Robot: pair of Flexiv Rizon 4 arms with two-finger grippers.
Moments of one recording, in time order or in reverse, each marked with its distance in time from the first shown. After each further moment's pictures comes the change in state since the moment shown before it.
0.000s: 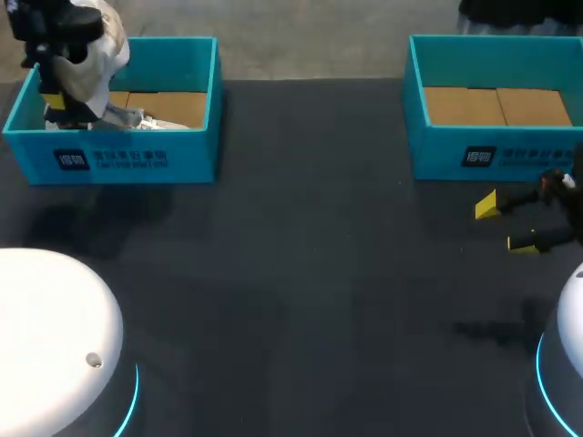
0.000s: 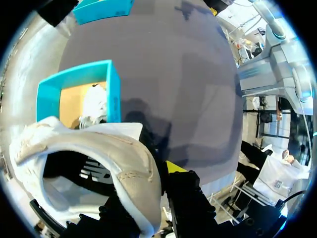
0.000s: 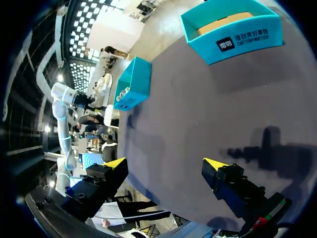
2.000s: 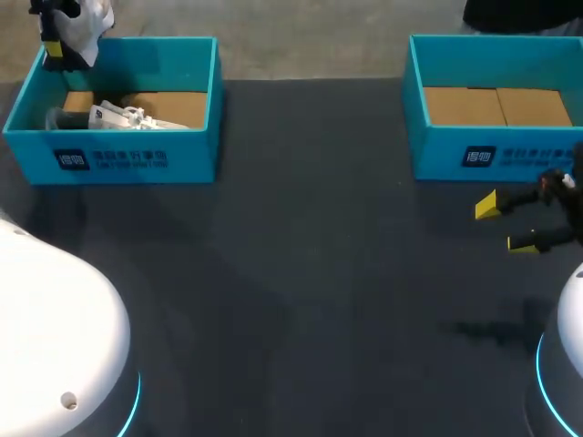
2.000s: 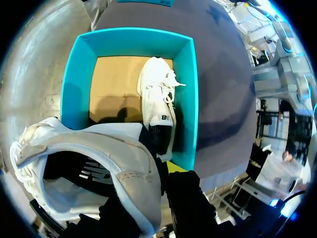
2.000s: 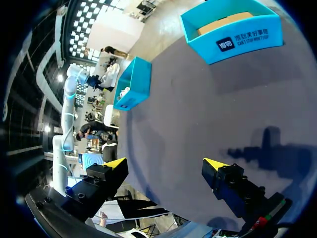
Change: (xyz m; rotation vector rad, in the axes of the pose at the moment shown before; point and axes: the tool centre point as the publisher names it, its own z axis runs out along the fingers) left arm -0.183 0.060 0.004 -0.025 0.034 -0.001; right arm 0.000 0.000 0.000 0.000 0.000 0.000
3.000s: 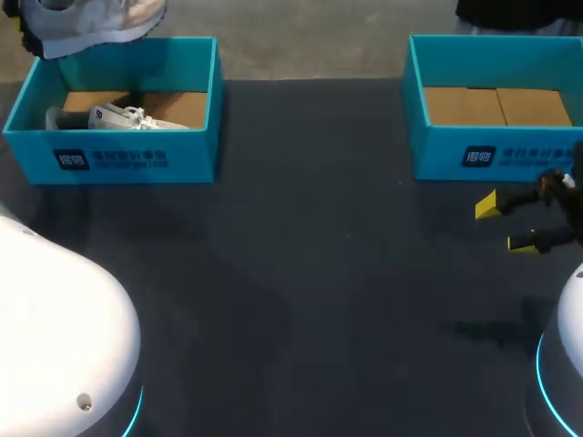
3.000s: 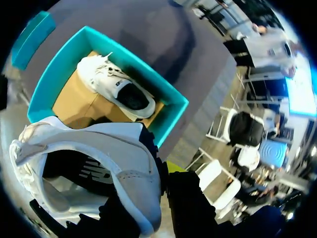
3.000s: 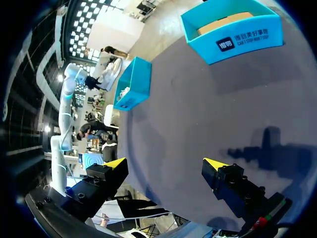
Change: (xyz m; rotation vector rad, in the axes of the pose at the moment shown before) left arm -0.034 0.058 -0.033 -0.257 0.001 0.921; right arm 0.000 0.000 0.000 0.000 0.000 0.000
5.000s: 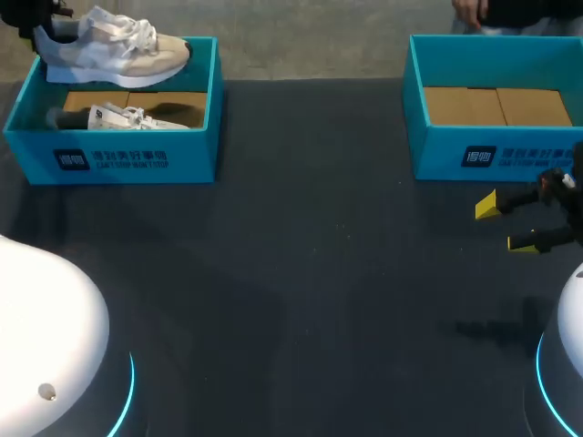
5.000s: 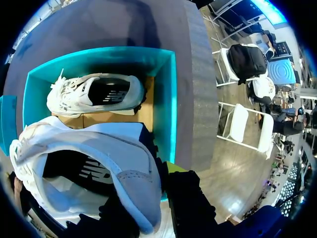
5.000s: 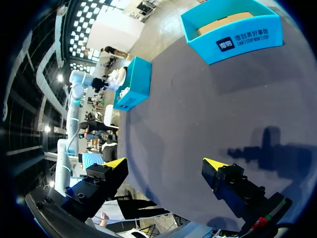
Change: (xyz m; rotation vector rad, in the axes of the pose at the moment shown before) left arm -0.042 0.021 0.060 -0.141 -0.126 0.550; right arm 0.000 0.000 0.000 0.000 0.000 0.000
